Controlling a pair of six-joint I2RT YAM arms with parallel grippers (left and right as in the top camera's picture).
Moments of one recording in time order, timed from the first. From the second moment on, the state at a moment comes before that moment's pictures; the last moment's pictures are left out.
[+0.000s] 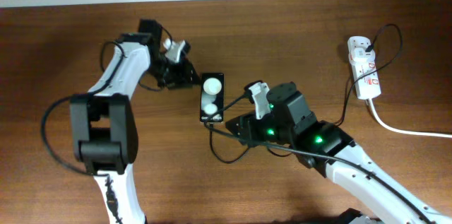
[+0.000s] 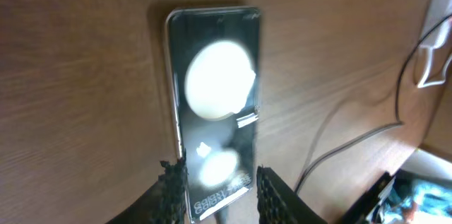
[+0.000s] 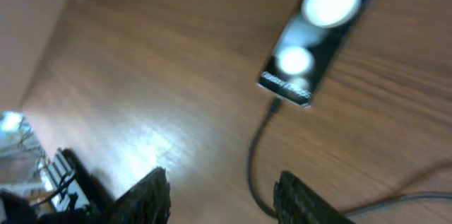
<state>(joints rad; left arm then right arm) -0.09 2.16 1.73 -1.03 0.63 -0.03 0.57 1.25 0.87 -0.40 -0.37 0.41</state>
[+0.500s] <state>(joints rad) -0.09 1.65 1.88 -1.07 0.50 -0.01 -0.23 1.27 1.38 -0.98 -0.33 0.24</state>
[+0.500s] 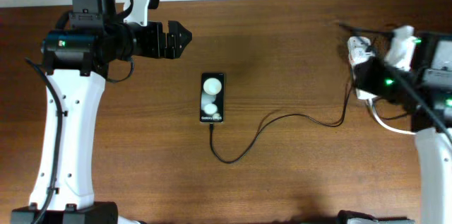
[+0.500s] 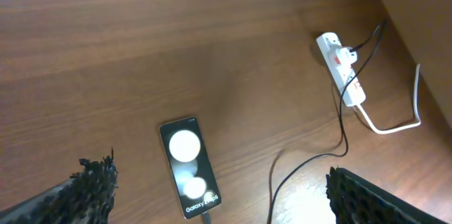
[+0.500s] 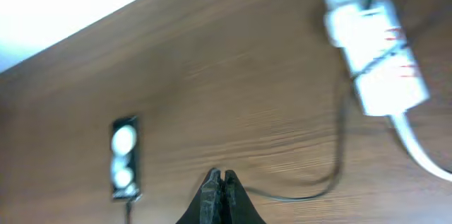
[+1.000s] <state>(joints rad) -0.09 1.65 1.88 -1.07 0.49 -0.01 -0.48 1.79 1.48 -0.80 -0.28 0.29</state>
